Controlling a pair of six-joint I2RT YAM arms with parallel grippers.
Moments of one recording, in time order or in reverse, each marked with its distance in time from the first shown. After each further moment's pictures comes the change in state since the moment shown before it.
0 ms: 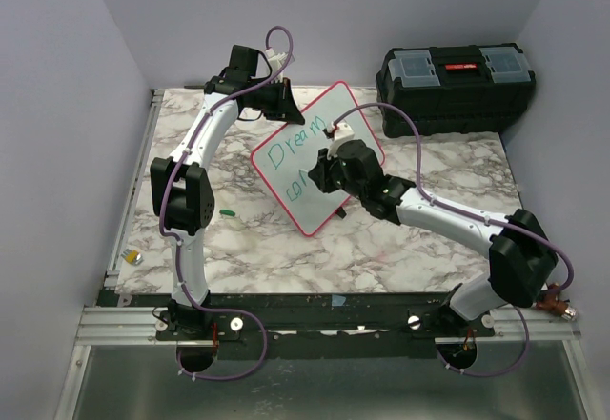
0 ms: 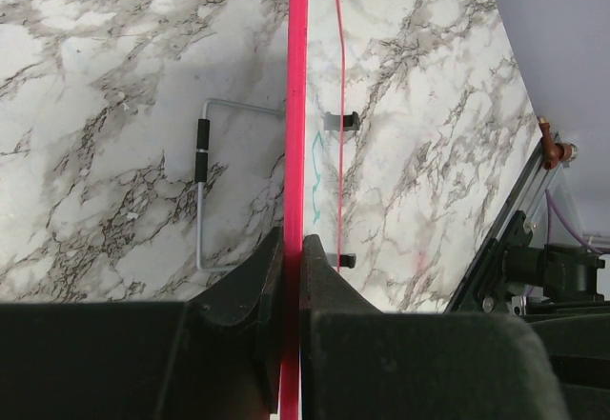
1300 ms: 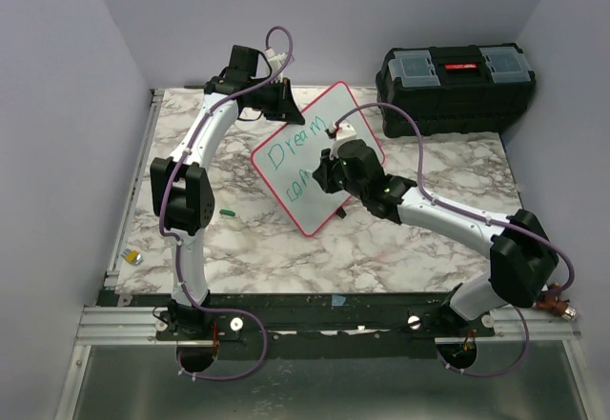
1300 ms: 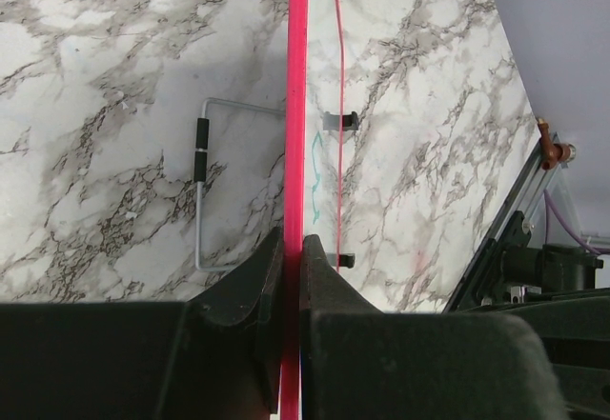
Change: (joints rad) left arm 0.000 0.000 -0.001 0.000 0.000 -0.004; right arm 0.000 -0.011 -0.010 -0.041 0.032 0.005
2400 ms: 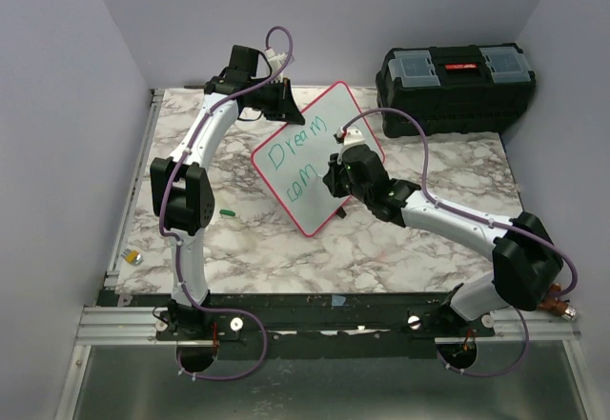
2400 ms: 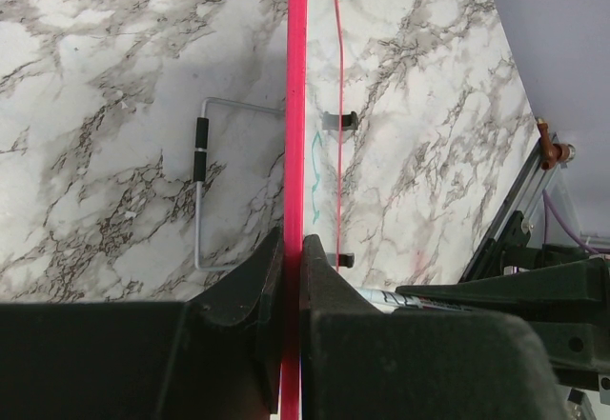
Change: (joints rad) left arm 0.000 0.000 0.000 -0.001 -0.002 0.000; right arm -0.018 -0.019 -0.044 -0.027 0.061 0.014
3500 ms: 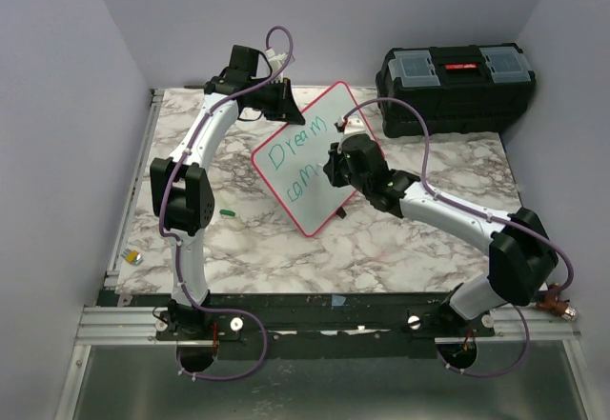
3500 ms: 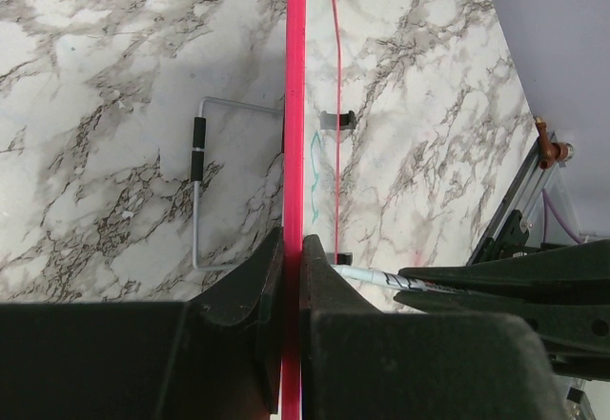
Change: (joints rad) left arm -0.001 -0.003 -0.002 -0.001 0.000 -0.001; right arm -0.028 0.031 0.080 -0.027 0.015 -0.008
